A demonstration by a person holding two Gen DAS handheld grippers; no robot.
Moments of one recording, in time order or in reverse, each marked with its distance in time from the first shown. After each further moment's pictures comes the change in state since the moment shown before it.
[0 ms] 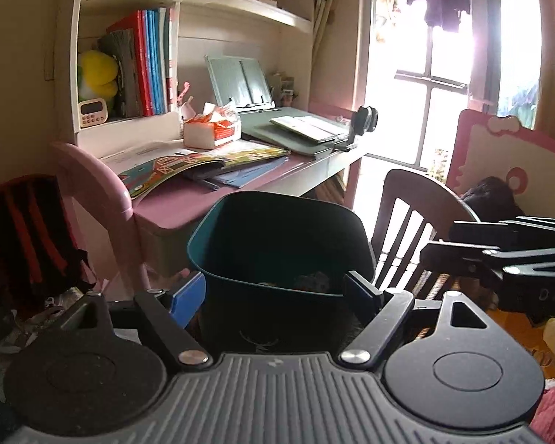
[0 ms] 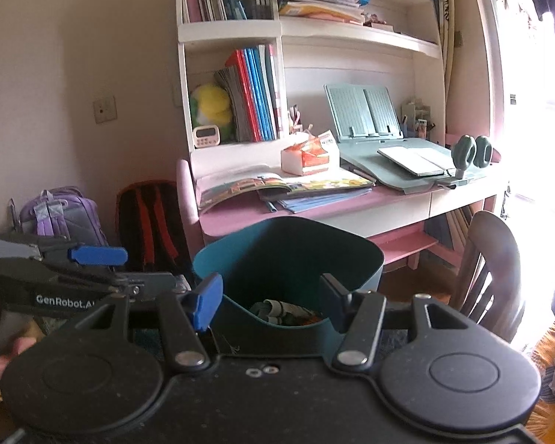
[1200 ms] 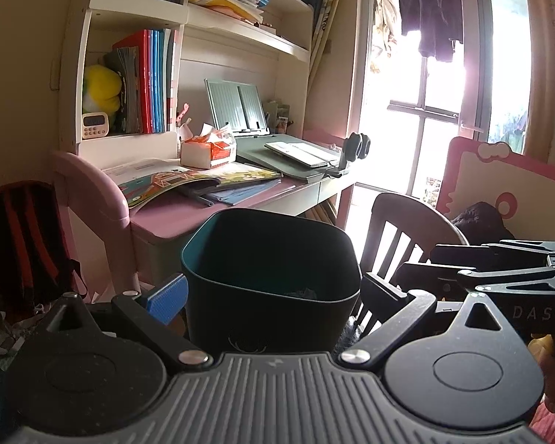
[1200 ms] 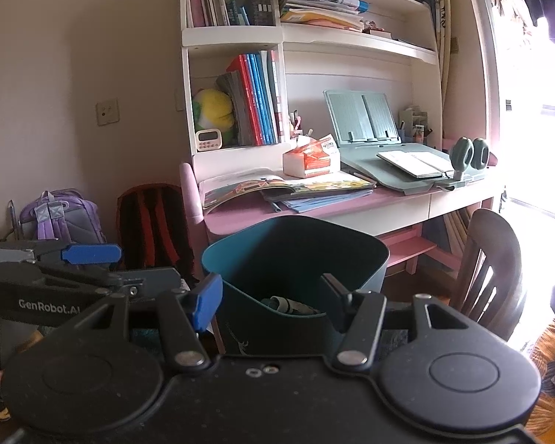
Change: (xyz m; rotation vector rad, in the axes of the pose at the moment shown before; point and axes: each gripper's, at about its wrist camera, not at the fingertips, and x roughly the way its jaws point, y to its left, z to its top) left arm -0.014 0.000 -0.020 -0.029 -0.104 -0.020; right arm 0.000 0.007 -0.013 -0.008 -0.017 -0.004
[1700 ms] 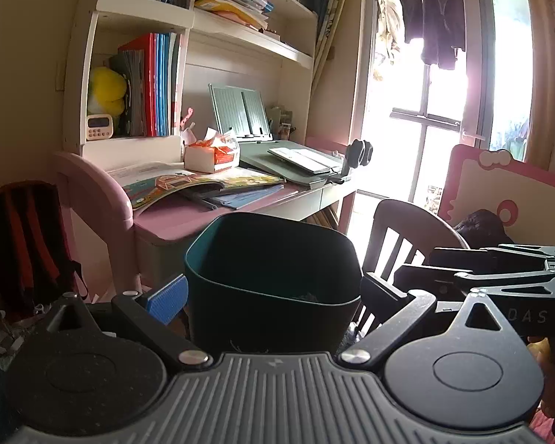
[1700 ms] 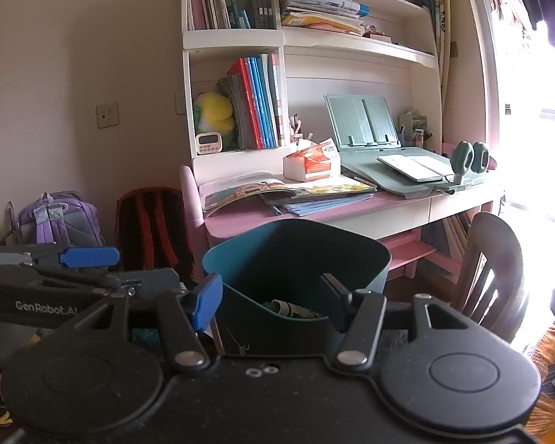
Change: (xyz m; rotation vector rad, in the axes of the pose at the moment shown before) left arm -0.003 0.001 -0.005 -0.008 -0.029 0.007; right arm 0.001 0.005 -0.002 -0.012 -0.012 -0.008
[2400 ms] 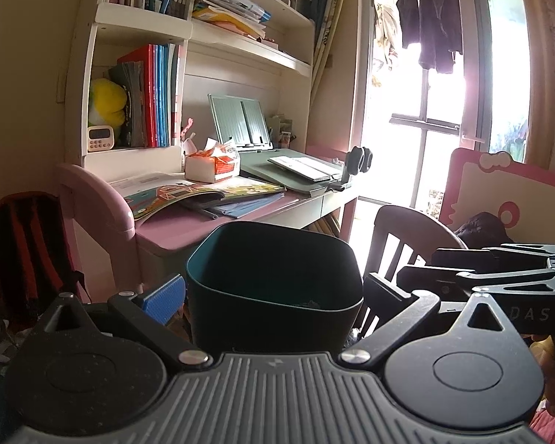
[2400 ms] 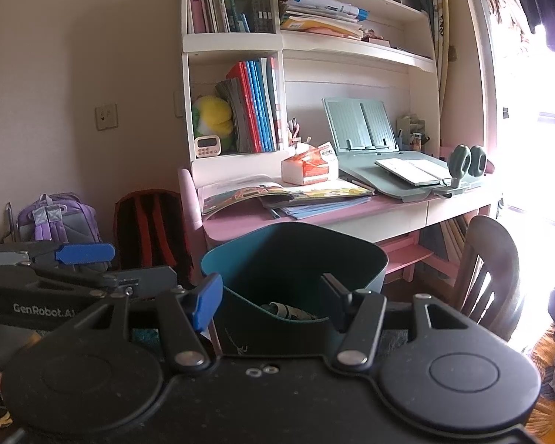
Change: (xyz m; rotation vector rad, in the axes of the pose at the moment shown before) left arm -0.004 -0.002 0.000 0.011 -0.027 0.008; right arm -0.004 0.001 0.001 0.002 -0.018 -0.004
